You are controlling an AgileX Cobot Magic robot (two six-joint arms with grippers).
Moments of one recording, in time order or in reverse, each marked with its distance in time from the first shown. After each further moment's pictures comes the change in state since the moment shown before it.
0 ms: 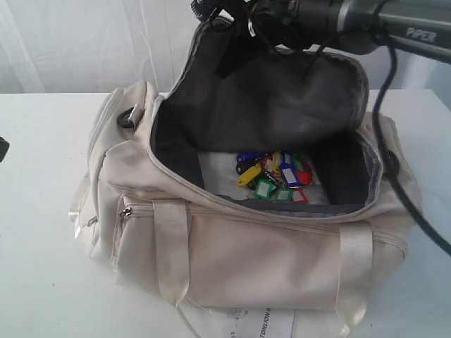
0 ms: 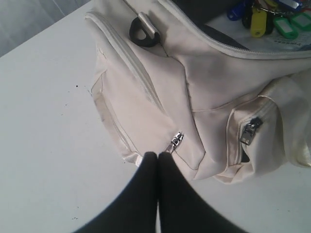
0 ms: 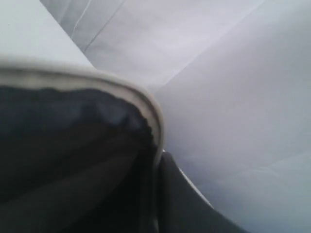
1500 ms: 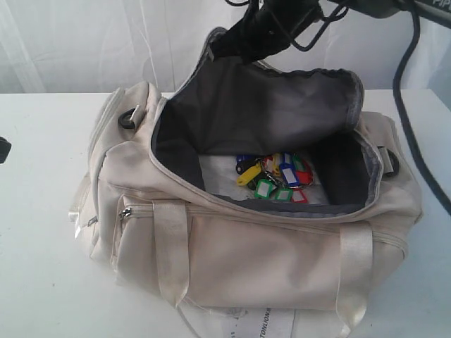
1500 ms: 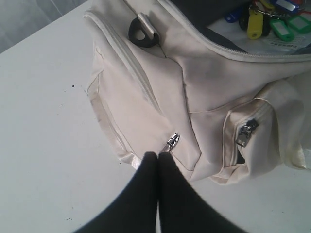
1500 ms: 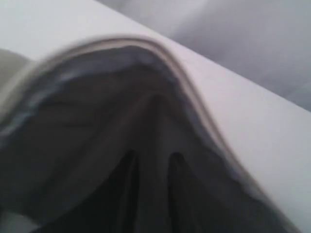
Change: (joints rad) left arm 0.000 0.000 0.000 -0.019 0.000 0.000; right arm -0.021 -0.036 -0.125 0.512 0.377 -0.030
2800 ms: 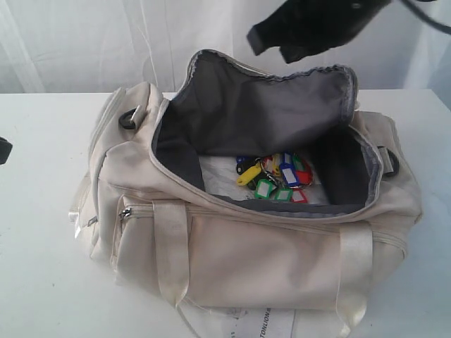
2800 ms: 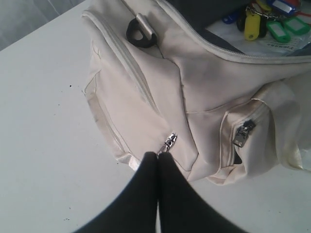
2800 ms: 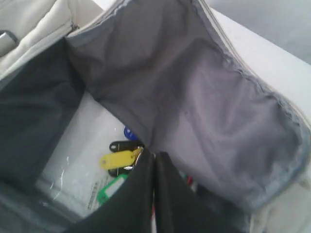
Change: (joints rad) left arm 0.000 0.000 0.002 -0.008 0.000 0.000; right arm 0.000 -0.500 0.392 0.172 0.130 -0.125
